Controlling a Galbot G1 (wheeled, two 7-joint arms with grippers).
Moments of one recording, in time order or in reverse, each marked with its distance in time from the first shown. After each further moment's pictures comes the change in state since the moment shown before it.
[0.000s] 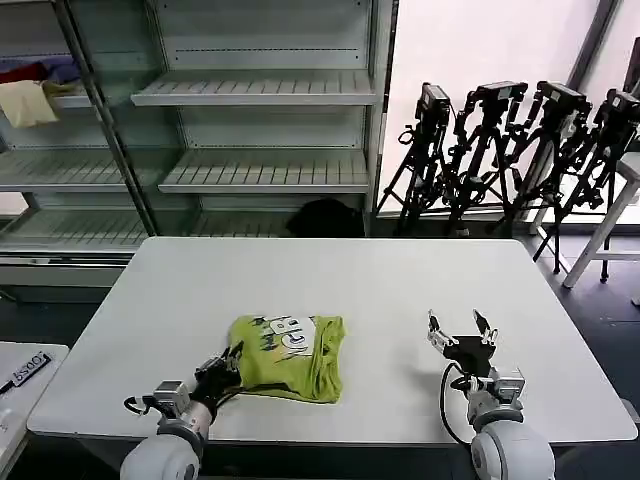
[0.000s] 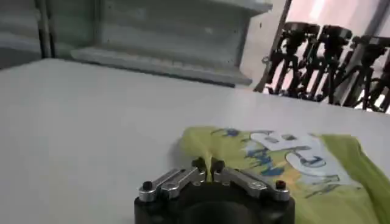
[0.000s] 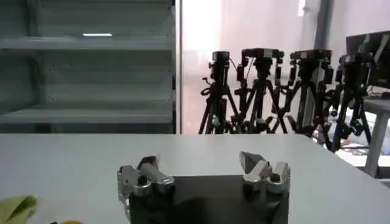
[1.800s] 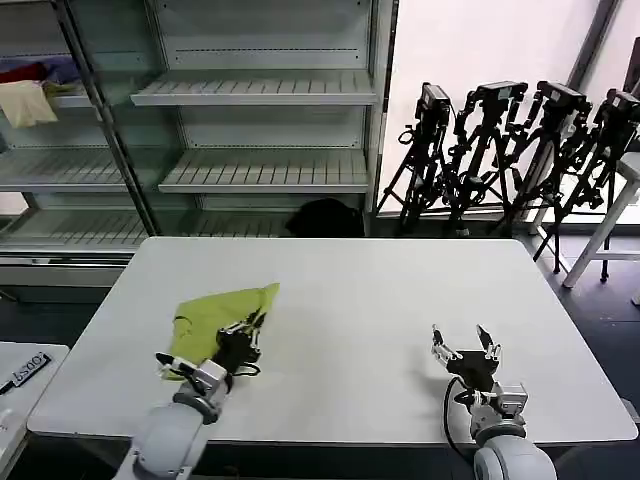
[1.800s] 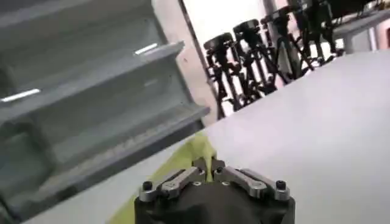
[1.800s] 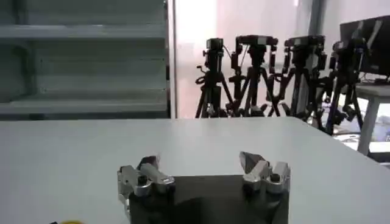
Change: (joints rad) left arm -0.154 0.150 0.187 0.024 0.441 -0.092 0.167; right arm -0.053 0.005 0.006 -0.016 0.017 0.031 0.002
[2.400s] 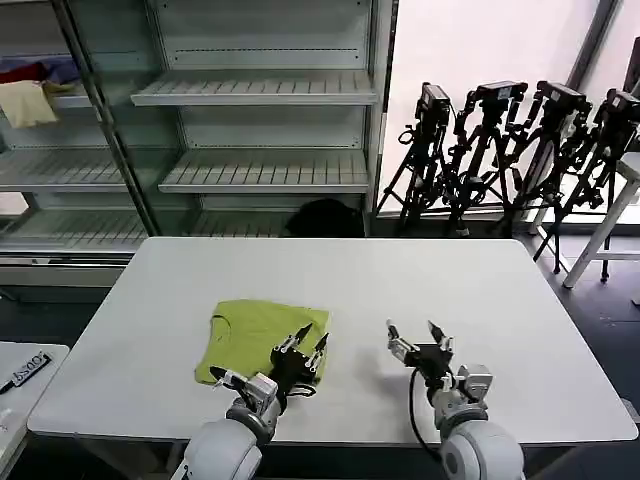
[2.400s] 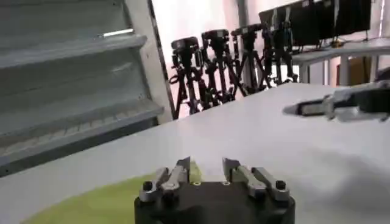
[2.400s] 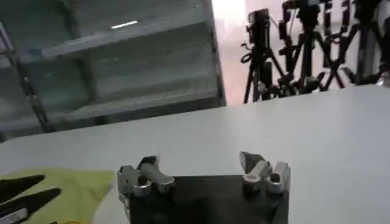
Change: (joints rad) left arm -0.002 -0.062 0.195 -0.060 -0.102 0.103 -0.089; right arm 0.067 0.006 -0.178 0.048 0.198 -0.168 0.069
